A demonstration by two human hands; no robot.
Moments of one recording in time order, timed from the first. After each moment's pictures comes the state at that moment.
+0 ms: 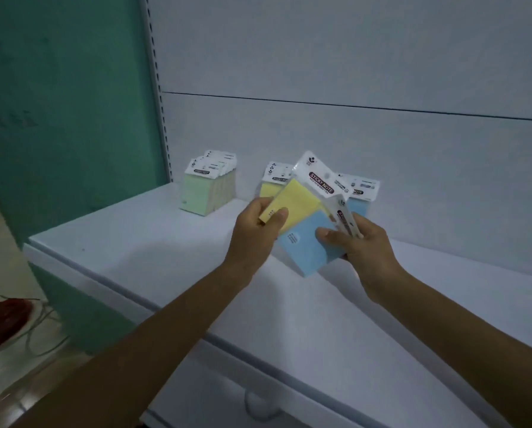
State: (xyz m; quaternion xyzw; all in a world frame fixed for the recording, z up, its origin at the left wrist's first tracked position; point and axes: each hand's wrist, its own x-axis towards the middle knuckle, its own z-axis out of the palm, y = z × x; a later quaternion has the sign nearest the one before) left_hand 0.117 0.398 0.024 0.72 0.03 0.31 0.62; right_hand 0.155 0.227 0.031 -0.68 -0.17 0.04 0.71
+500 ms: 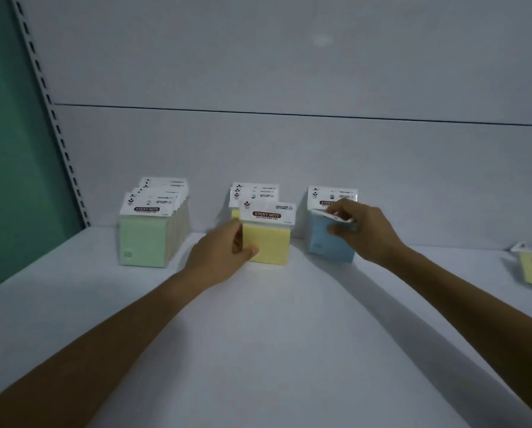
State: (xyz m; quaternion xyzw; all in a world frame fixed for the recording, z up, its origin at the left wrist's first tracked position) left_hand 0.220 0.506 0.009 0.92 -0.12 0.18 0.32; right_hand 0.233 0.236 0.044 -0.92 -0.14 -0.21 0.29
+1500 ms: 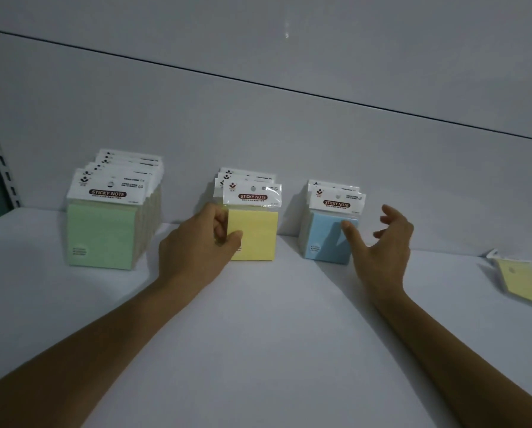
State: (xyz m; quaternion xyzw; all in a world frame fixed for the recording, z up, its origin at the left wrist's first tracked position) left_hand 0.246 0.514 -0.010 0.89 -0.05 0.28 0.35; right_hand 0.239 0.244 -0.005 -0.82 0.11 -0.40 0.38
